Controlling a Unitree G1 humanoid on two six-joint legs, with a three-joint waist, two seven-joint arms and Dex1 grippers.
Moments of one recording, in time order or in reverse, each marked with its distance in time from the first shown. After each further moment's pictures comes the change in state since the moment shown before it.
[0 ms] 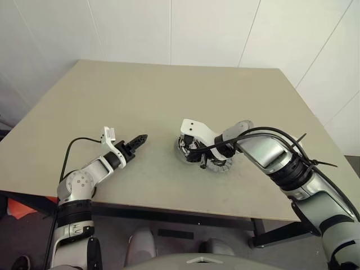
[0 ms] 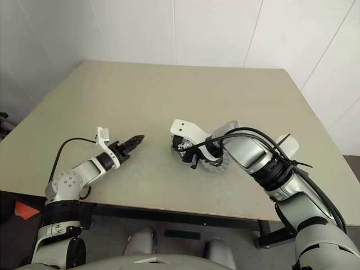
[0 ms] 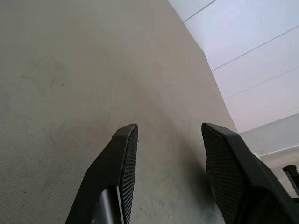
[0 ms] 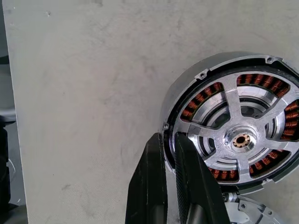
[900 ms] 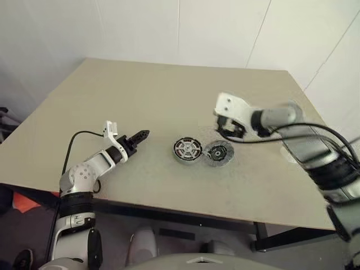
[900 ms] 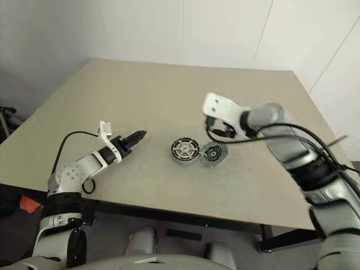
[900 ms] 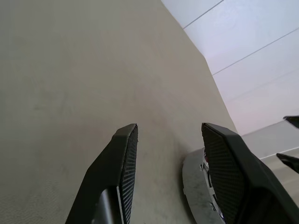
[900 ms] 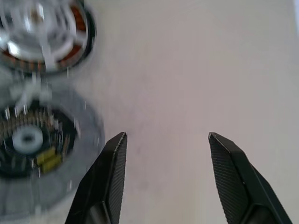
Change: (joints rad) left arm -0.108 0.049 -0.028 0.090 0.038 -0.006 -0.039; right arm 0.228 -0.388 -0.191 -0.041 -0.245 -0.533 -0.119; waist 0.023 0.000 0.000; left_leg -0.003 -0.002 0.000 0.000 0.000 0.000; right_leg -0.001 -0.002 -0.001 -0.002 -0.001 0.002
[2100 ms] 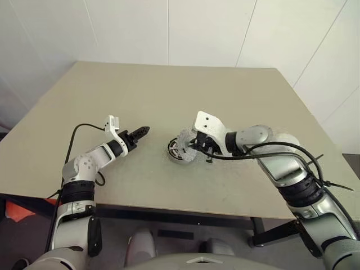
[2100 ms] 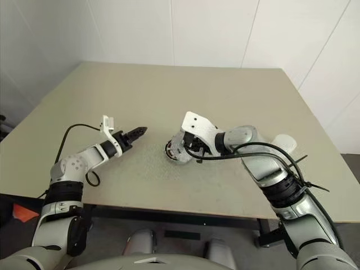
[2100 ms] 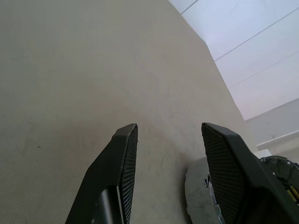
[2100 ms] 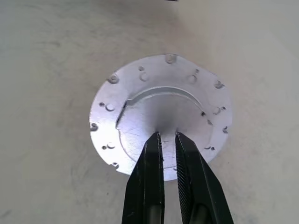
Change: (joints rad) left arm -0.066 -0.003 -0.015 0.096 0.086 -0.038 -0.039; right arm -0.023 0.428 -0.031 -0.022 0.124 0.217 0.056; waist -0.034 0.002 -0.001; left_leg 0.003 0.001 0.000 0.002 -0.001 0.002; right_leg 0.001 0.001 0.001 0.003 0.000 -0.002
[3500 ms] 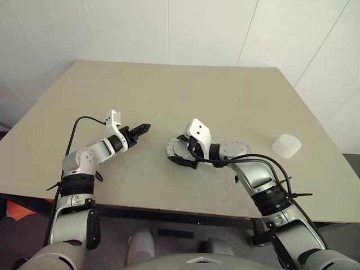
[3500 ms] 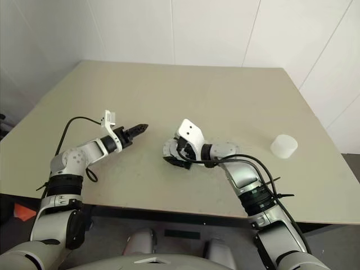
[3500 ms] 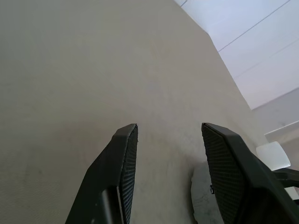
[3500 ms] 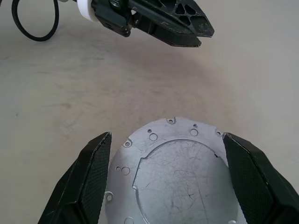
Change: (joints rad) left arm -0.059 0.031 -0.040 0.034 0.061 0.005 -0.045; right arm 0.130 0.211 -0.053 0.257 0.048 -0.415 -0.091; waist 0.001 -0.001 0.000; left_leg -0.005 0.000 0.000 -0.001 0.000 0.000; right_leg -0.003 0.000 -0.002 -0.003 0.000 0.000
